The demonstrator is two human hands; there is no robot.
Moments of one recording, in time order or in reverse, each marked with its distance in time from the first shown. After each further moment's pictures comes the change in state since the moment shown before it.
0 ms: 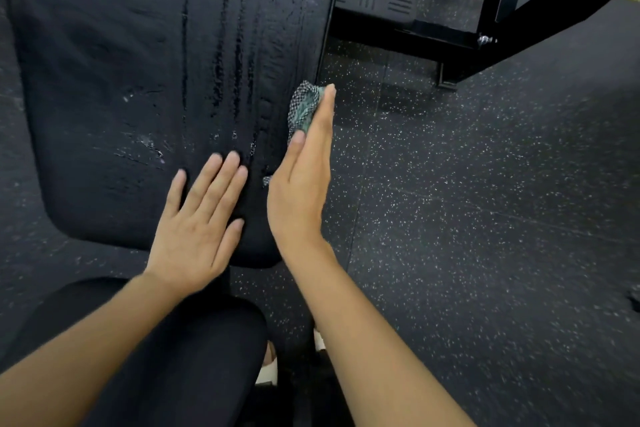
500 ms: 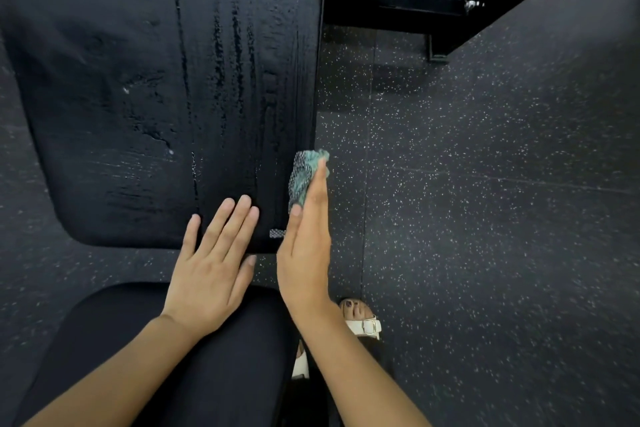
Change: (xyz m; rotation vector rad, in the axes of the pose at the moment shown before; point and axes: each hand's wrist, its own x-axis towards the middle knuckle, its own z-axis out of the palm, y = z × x) left_hand -0.060 0.002 0.010 -0.052 -0.169 0.043; right_hand -0.098 0.049 0.006 -0.092 -0.014 0.046
